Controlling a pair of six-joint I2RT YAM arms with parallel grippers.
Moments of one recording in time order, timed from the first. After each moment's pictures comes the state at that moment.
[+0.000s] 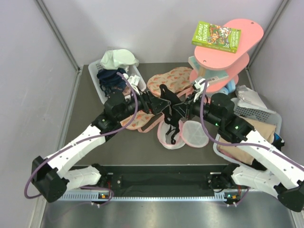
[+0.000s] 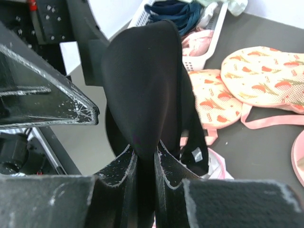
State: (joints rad) left arm -0.68 1.11 0.92 0.19 0.29 -0.66; right arm 0.73 0.96 0.98 -0.18 -0.13 0.23
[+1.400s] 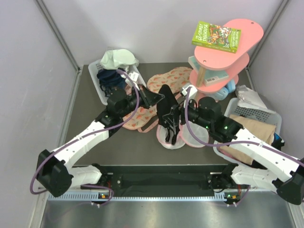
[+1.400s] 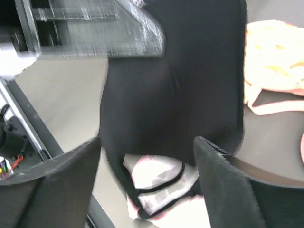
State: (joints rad) left arm -0.63 1.21 0.92 0.29 0.29 -0.77; right arm 0.82 1.03 0.93 -0.16 -0.06 0.19
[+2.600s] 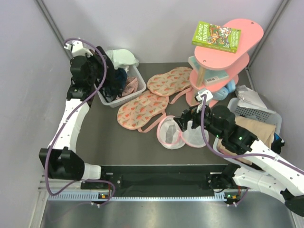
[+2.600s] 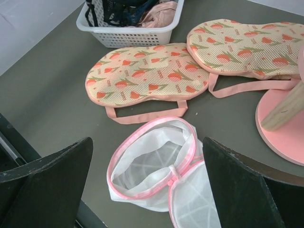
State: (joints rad) left arm -0.08 1.36 1.35 0.00 -0.01 -0.44; right arm 0.82 0.82 0.84 -0.26 0.11 0.18
